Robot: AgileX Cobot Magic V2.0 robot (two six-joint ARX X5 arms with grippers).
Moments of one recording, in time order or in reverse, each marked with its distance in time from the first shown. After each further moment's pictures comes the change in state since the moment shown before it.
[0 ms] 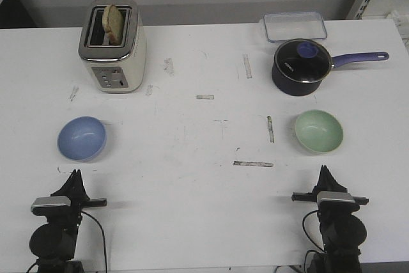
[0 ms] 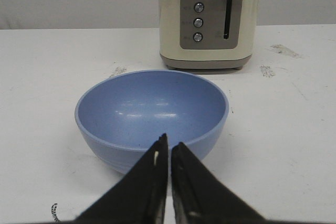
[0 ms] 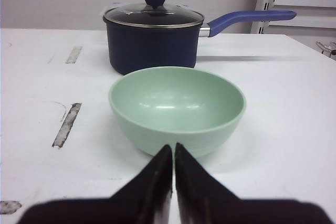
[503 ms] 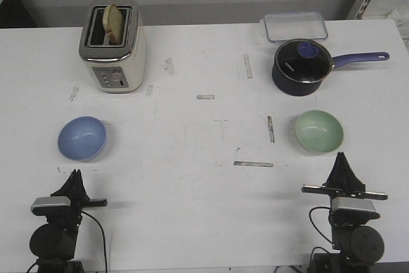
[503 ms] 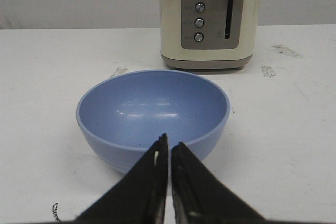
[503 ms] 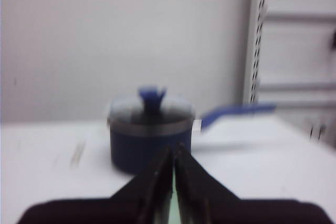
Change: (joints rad) left arm 0.000 0.000 0.000 0.000 0.000 0.000; right arm 0.000 0.040 0.134 0.231 0.005 -0.003
